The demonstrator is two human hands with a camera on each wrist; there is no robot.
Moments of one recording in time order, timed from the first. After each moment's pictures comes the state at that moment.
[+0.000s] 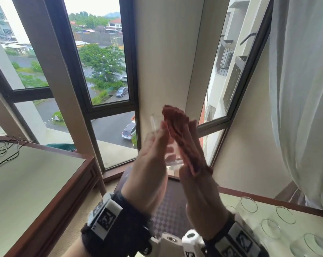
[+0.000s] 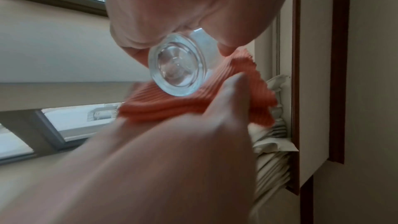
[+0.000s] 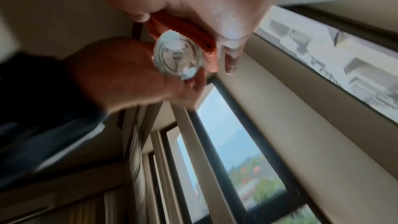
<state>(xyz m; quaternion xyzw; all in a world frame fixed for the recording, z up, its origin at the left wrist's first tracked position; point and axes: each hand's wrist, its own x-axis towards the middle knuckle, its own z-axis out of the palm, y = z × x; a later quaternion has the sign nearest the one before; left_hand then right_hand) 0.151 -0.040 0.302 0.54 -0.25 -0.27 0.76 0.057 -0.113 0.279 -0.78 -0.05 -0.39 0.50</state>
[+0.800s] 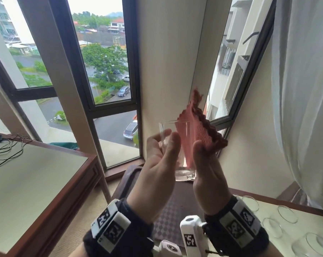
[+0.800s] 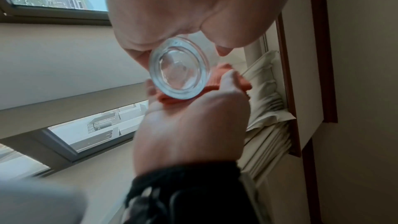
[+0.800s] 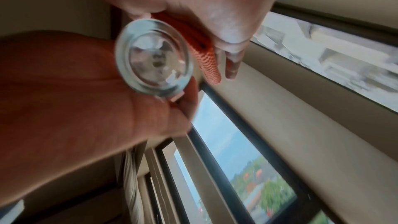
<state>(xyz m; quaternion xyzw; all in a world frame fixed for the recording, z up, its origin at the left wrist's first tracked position) 0.140 -0.032 0.291 0.59 -0.32 -0.22 0.71 0.067 -0.124 0.291 -0.70 0.00 -0.39 0.61</state>
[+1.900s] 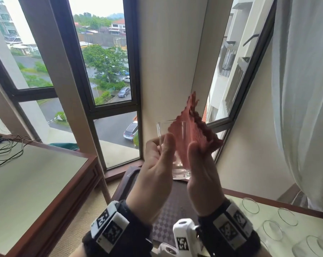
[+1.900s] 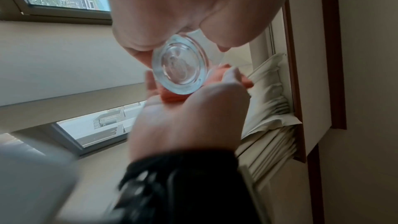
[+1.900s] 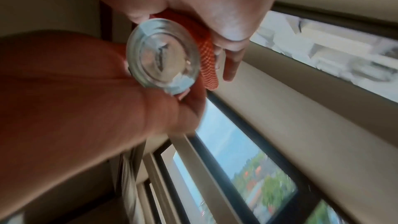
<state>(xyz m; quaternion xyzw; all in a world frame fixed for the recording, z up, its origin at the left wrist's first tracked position) 0.140 -0.031 0.289 0.59 -0.29 -0.21 0.73 0.075 -0.116 0.294 -0.68 -0.02 -0.41 0.60</state>
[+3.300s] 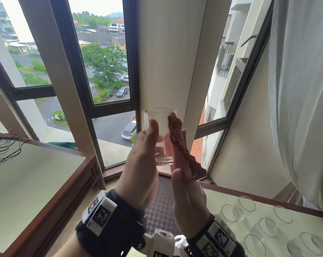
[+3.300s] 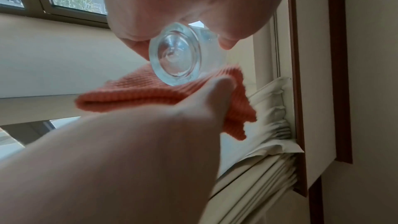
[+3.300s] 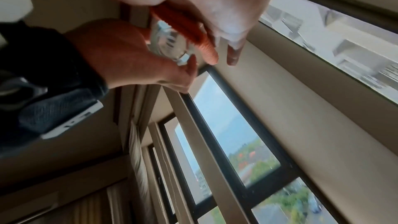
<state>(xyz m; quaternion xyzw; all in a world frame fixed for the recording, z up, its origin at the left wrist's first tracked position) 0.152 -0.024 0.301 0.55 -0.23 -0.23 0.77 0.053 -0.091 0.262 -0.77 0.06 -0.32 0.55</state>
